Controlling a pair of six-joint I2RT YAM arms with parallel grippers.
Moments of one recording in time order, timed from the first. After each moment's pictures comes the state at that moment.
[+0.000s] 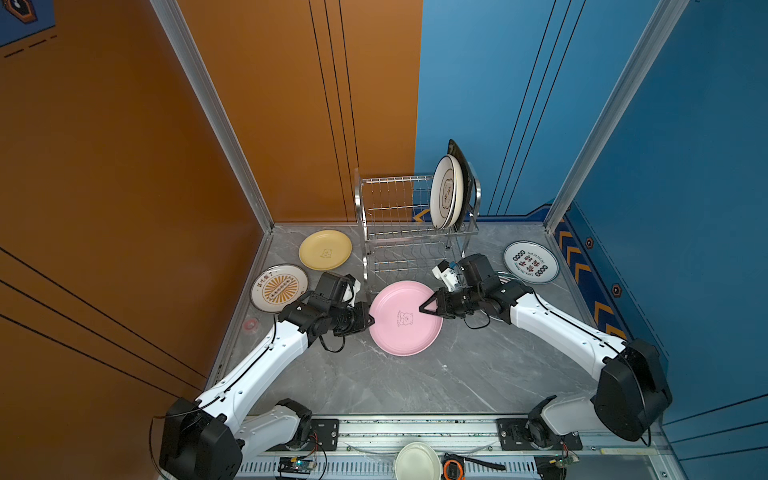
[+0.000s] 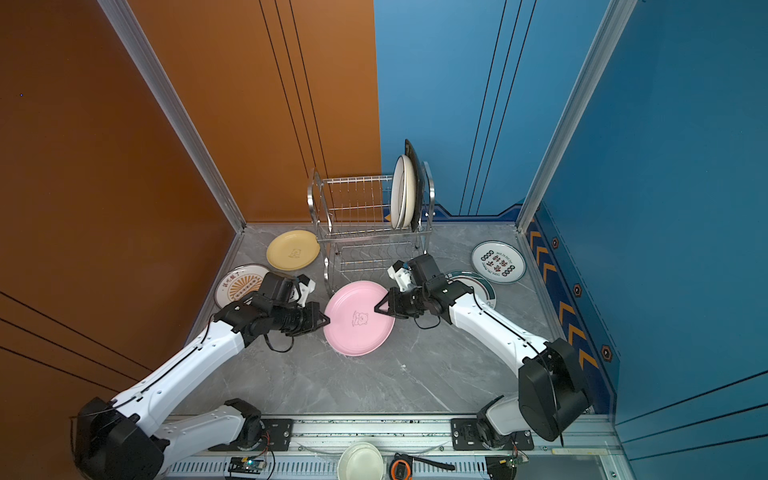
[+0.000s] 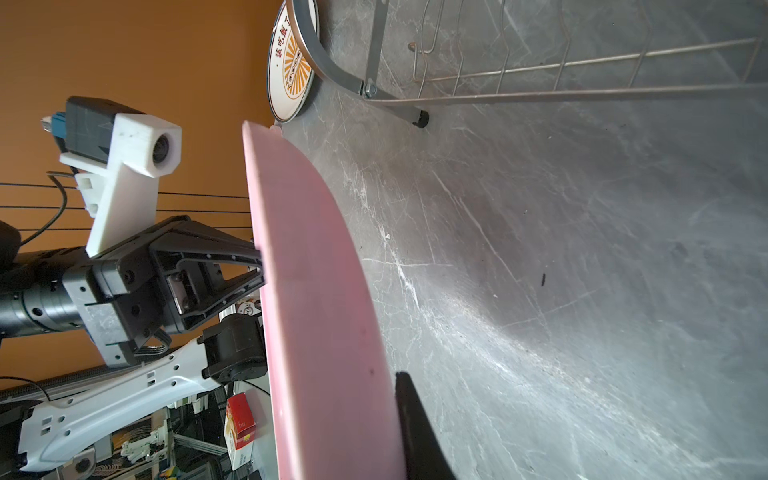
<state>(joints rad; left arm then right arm) -0.42 1.13 0.88 -0.68 0.38 -0.63 0.56 1.43 1.05 -0.45 -0.63 0.63</state>
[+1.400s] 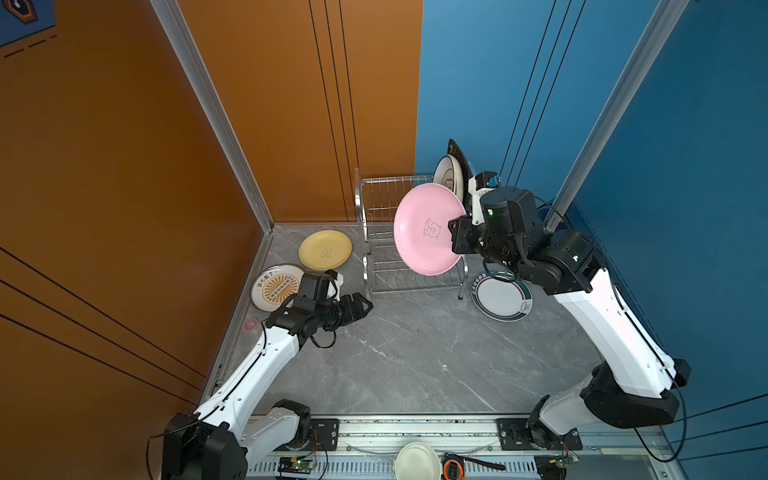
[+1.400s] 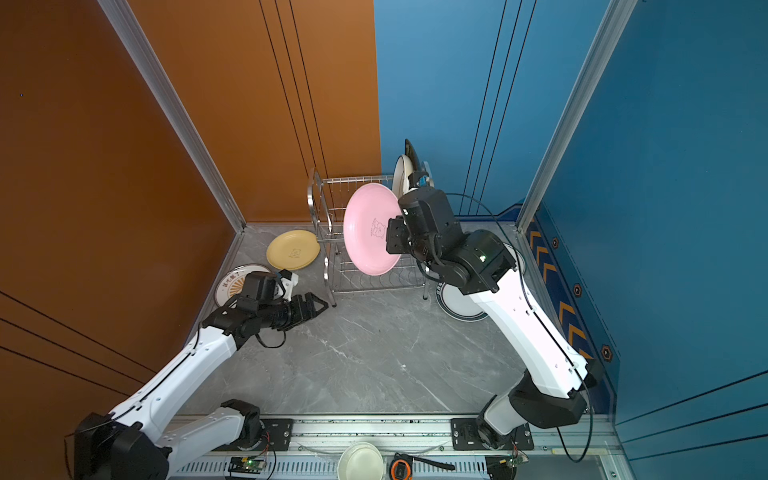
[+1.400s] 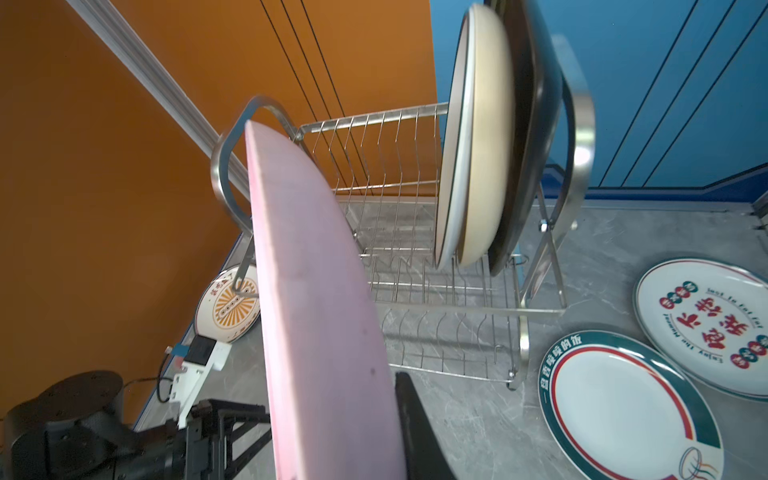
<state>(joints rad) -0.27 1.08 0.79 -0.55 0.41 -0.64 0.79 1.57 2.18 -1.09 0.39 0.47</state>
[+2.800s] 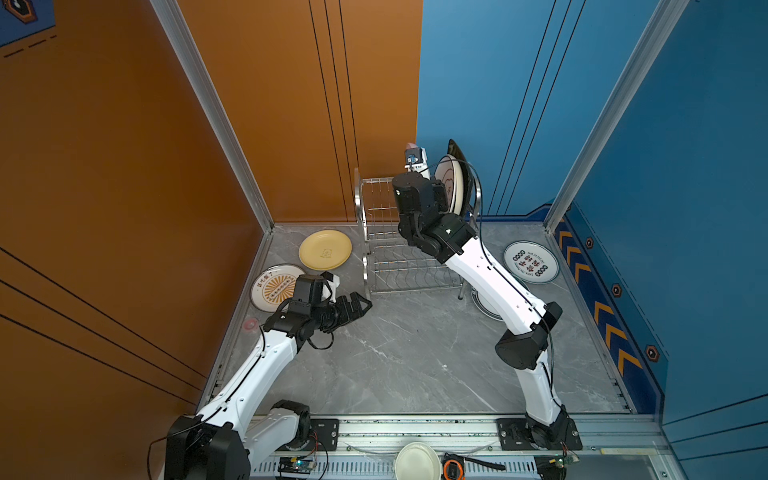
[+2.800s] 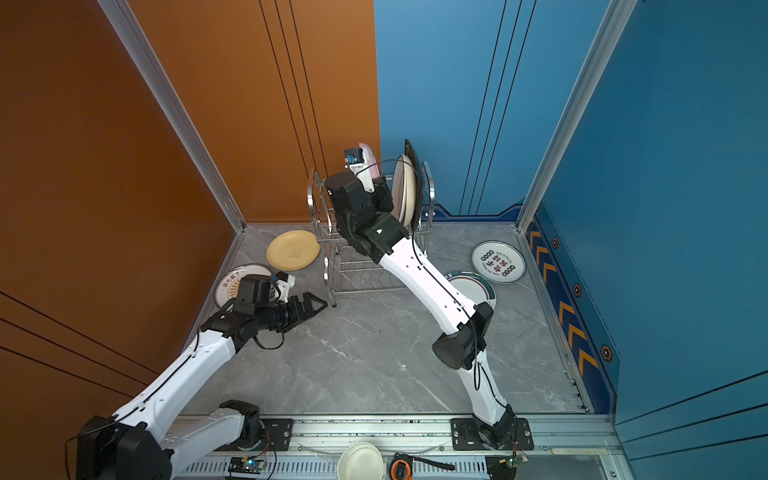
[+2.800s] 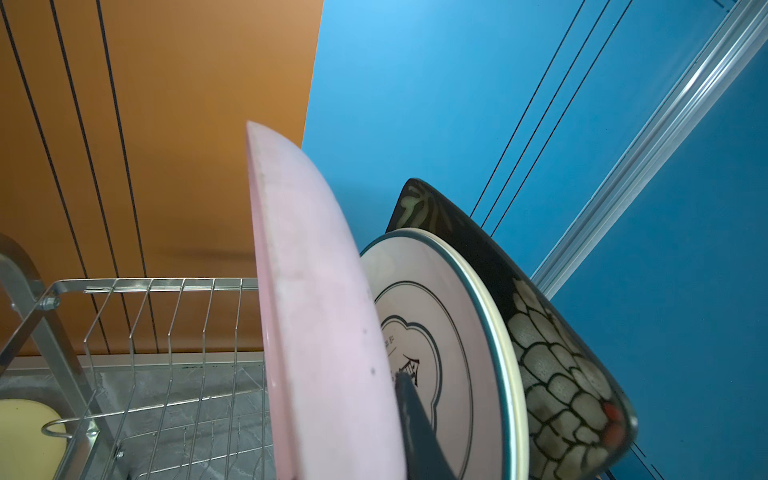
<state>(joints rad) -0.20 1.07 0.74 -0.47 0.48 -0.65 0.83 2.12 2.53 -0.62 1.09 -0.09</state>
